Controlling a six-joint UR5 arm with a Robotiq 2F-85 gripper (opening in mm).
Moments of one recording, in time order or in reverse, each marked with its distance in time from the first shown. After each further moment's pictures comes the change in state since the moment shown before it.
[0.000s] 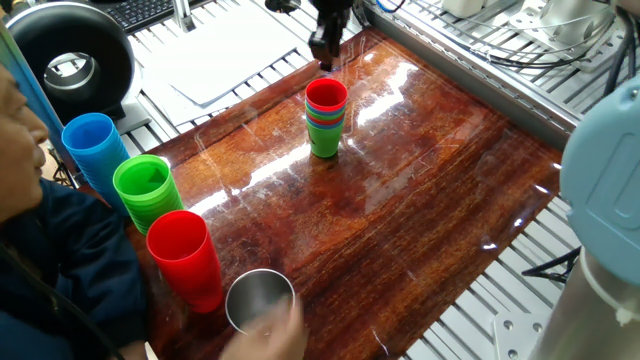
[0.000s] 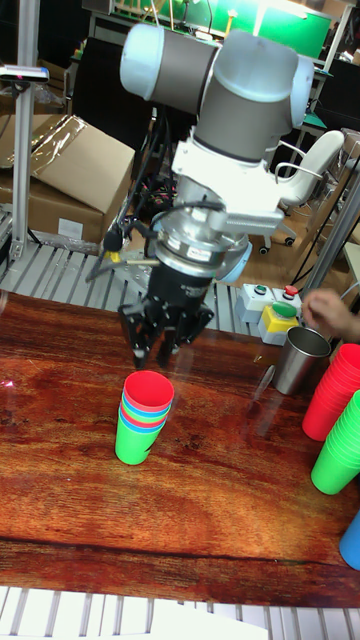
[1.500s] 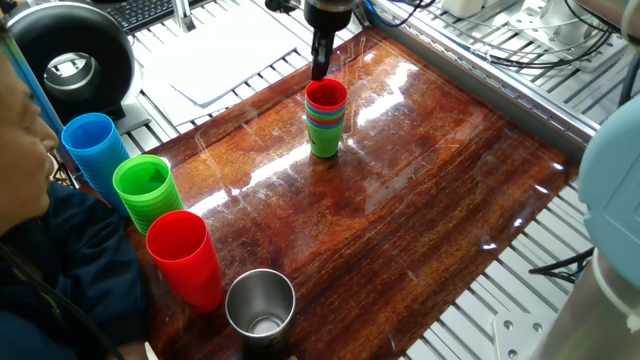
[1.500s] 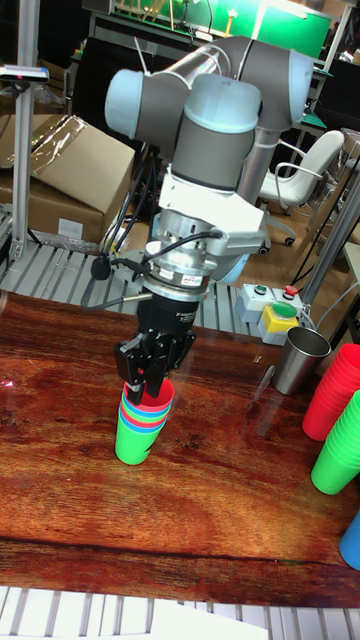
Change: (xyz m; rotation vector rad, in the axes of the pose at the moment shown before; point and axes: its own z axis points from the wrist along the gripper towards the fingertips) arm -0.009 -0.013 0.039 0.052 -0.119 -0.275
